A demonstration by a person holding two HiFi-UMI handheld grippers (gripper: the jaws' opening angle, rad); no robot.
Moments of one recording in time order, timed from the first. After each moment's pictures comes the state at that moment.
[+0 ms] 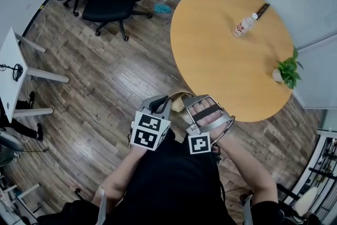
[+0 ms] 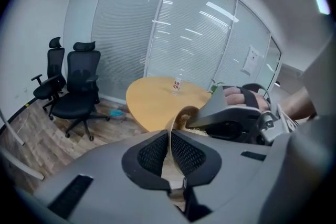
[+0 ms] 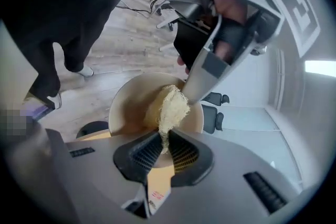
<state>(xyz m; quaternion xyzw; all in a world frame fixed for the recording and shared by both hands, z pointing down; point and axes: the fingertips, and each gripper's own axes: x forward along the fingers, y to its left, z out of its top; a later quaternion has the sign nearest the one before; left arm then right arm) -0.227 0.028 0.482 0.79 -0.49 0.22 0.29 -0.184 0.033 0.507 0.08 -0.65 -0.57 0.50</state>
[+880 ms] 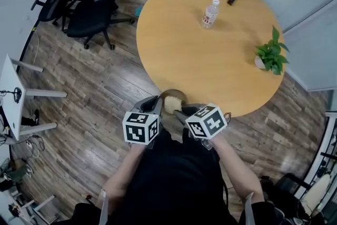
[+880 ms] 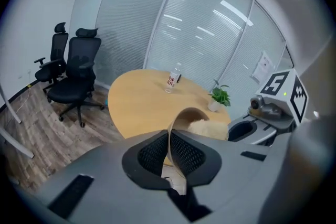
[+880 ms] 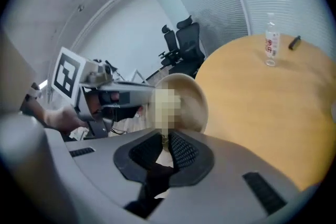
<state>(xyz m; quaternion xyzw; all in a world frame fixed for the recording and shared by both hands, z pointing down) -0.107 -0.011 0.497 0.76 -0.50 0.21 0.35 -0.042 0.037 0.522 0.18 -0.84 0.38 0.33</state>
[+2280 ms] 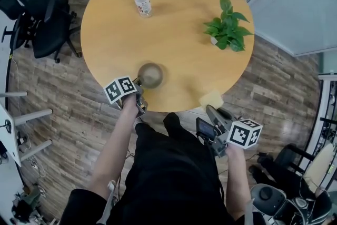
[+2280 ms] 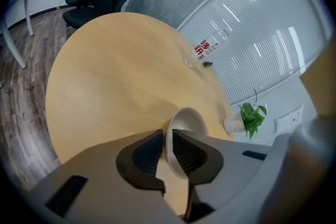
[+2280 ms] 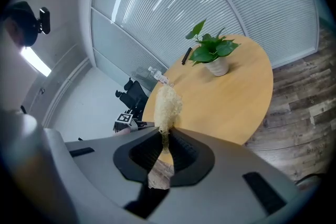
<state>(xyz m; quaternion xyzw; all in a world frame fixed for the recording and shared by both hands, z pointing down) 0.043 -0.114 0.662 0.60 -0.50 0.13 0.61 0.301 0.026 0.514 0.45 -0.71 0.53 0.04</state>
